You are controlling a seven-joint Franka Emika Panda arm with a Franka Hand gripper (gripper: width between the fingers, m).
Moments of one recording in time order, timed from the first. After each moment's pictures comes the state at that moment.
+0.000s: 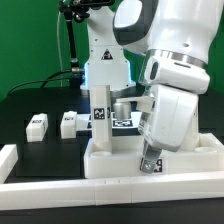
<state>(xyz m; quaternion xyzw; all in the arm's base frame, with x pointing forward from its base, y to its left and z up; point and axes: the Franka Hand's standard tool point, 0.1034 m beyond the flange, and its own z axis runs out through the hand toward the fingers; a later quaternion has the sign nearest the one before) 0.649 0.013 0.031 0.72 0.66 -0.02 0.20</state>
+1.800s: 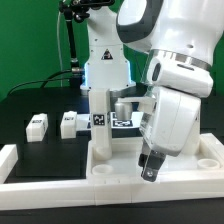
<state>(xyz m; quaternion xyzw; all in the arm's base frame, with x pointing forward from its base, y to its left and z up) 0.657 0.015 0.033 0.73 0.66 -0.03 0.20</state>
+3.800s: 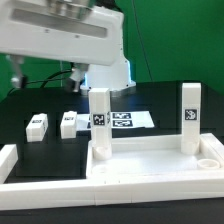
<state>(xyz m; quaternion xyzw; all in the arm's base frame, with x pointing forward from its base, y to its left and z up) 0.594 -0.157 0.159 0.97 0.21 -0.04 0.11</state>
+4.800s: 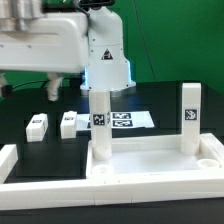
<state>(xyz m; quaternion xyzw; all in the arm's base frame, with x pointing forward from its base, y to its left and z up) 0.559 -0.170 0.132 0.97 -0.23 0.01 -0.02</state>
